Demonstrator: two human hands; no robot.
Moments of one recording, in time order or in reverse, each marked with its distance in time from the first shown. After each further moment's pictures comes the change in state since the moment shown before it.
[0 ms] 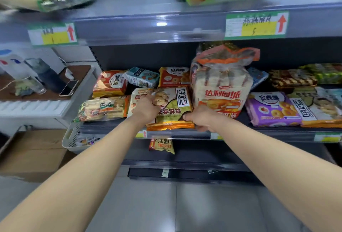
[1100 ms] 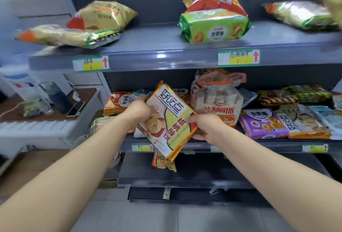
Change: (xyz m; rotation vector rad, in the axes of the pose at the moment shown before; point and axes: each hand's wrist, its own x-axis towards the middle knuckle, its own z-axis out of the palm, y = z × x) left_hand -0.059 0.025 -0.080 -0.140 0.027 0.054; right_hand -0.061 -0.024 0.007 0.587 0.112 -0.030
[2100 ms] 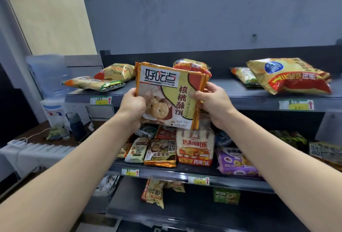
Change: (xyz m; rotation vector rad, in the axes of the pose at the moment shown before) left_hand -0.153 0.153 -0.003 -0.814 0.302 0.267; right_hand -0.135 -0.115 -0.127 0.105 -0.199 -0.724
